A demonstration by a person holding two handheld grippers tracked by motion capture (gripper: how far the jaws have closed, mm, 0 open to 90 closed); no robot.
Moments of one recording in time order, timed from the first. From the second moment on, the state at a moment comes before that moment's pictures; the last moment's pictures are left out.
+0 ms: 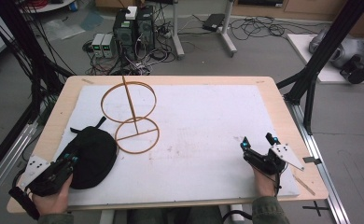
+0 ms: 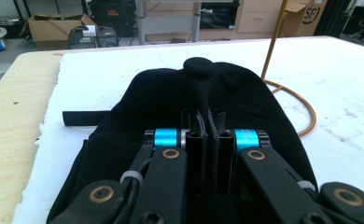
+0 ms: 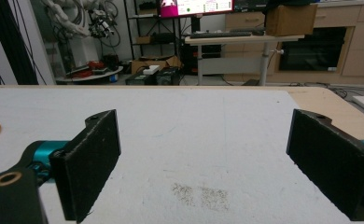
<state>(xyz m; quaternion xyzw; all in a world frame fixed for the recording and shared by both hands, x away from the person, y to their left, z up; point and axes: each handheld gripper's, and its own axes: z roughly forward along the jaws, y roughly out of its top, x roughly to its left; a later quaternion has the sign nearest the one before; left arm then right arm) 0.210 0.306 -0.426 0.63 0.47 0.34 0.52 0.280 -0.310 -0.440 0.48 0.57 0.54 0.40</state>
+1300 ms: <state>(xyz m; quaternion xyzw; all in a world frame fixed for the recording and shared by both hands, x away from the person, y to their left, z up) 0.206 0.307 -0.405 0.60 0.45 0.36 0.55 0.278 -0.315 -0.440 0.48 0.57 0.54 0.40</state>
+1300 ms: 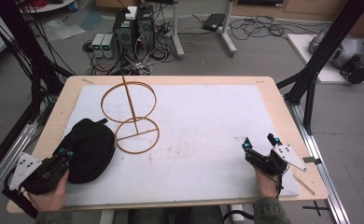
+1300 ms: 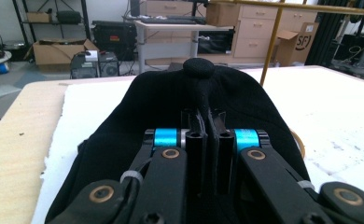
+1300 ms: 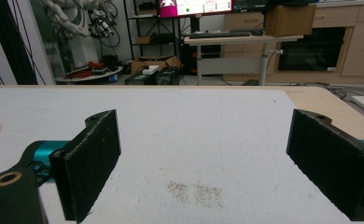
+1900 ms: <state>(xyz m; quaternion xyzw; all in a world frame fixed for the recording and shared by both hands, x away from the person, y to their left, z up) 0.198 0.315 -0.391 0.56 0.44 0.37 0.59 0.278 -0.317 -0.440 0.48 0.57 0.54 0.39</state>
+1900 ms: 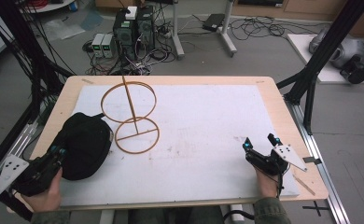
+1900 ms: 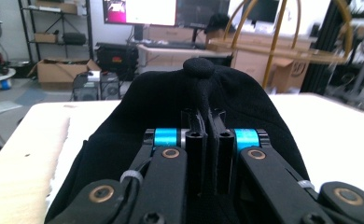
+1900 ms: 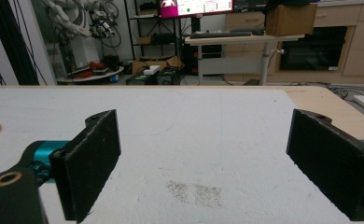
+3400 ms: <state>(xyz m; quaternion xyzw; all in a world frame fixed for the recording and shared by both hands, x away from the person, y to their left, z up) 0.190 0.319 -0.333 0.50 0.39 0.43 0.64 0.277 -0.311 -0.441 0.48 0.57 0.55 0.38</state>
